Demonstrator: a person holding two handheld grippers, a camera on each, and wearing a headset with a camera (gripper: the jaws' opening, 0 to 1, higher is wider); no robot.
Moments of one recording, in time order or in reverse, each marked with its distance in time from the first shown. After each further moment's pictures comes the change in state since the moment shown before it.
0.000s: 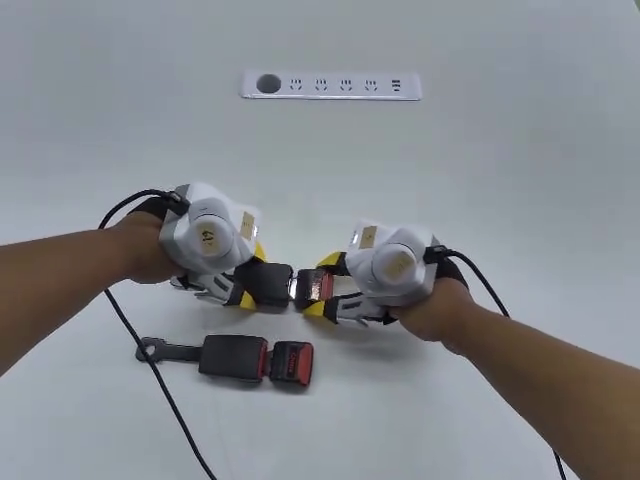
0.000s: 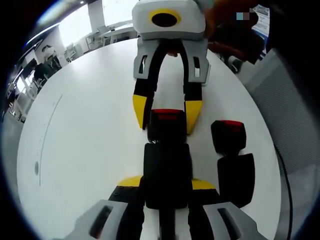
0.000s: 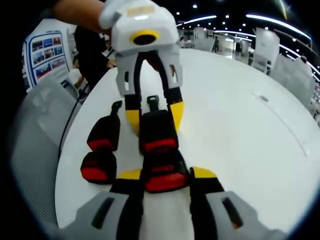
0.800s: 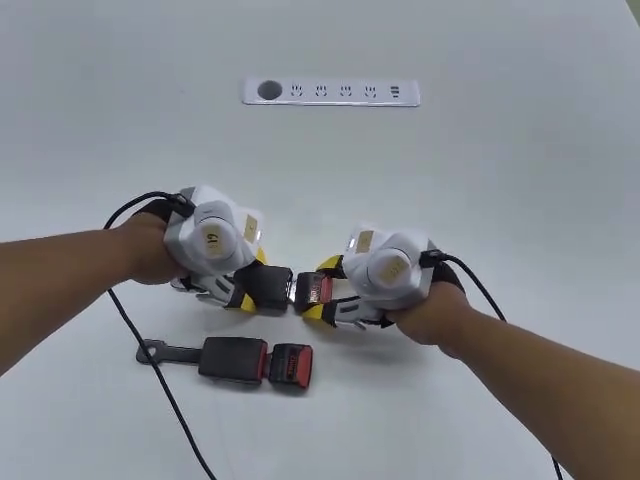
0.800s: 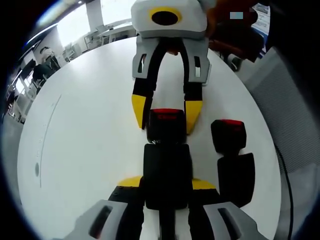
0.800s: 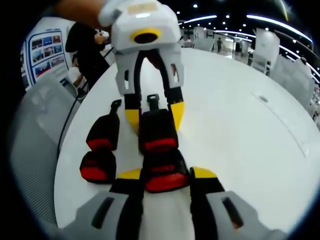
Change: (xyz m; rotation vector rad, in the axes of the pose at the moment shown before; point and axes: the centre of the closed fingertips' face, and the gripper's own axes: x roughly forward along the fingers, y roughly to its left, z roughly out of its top) left arm 0.000 0.000 0.003 0.009 0.016 -0.002; right arm 0.000 -0.002 -0.001 -0.009 0.009 -0.011
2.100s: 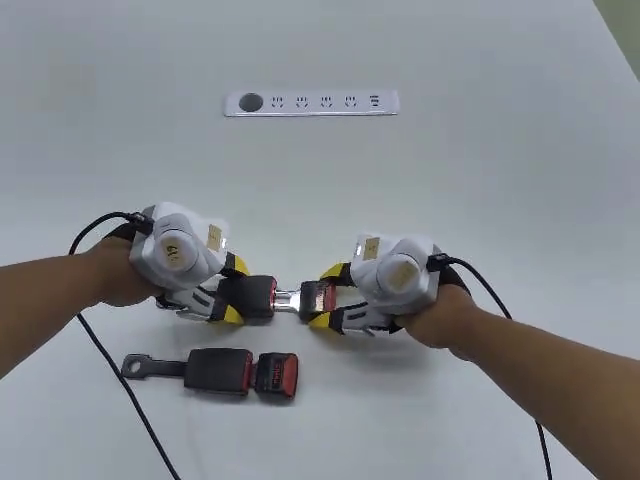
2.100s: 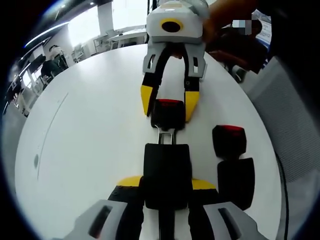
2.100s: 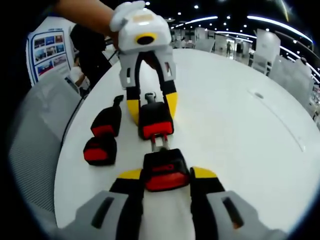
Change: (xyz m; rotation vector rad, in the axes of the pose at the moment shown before) left arm 0.000 0.000 -0.001 -0.053 -0.090 0.017; right arm -0.024 -0.006 -0.022 -0.007 -0.007 0.012
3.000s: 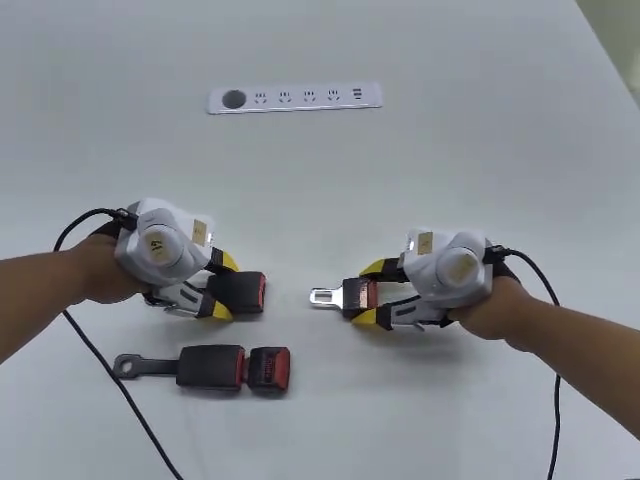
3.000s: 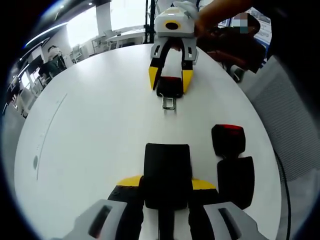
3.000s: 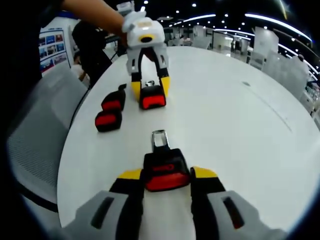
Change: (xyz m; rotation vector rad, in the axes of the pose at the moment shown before) left arm -0.002 -0.001 0.001 0.001 -0.004 -0.007; right arm -0.053 -0.012 -0.047 0.017 0.030 -0.007
